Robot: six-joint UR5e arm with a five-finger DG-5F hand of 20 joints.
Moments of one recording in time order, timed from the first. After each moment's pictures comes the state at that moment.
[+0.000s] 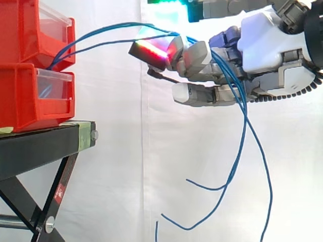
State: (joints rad) arm 0.42 -1.84 -1.71 -2.89 -0.59 0.27
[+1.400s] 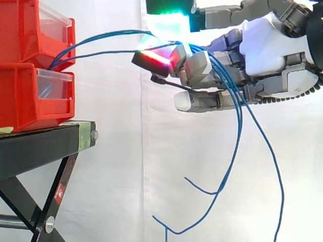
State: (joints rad) arm 0.42 -1.84 -1.71 -2.91 -0.59 0.22
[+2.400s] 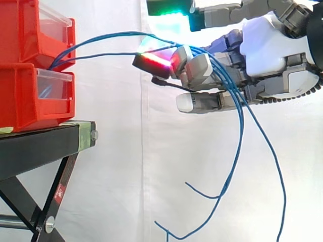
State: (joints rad) arm 0.42 -1.84 -1.71 -2.91 -0.59 0.21
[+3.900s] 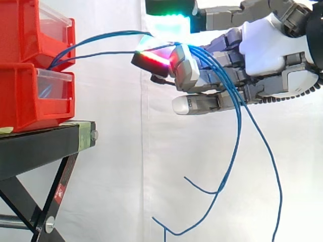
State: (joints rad) arm 0.42 -1.84 -1.71 -2.90 -0.59 0.21
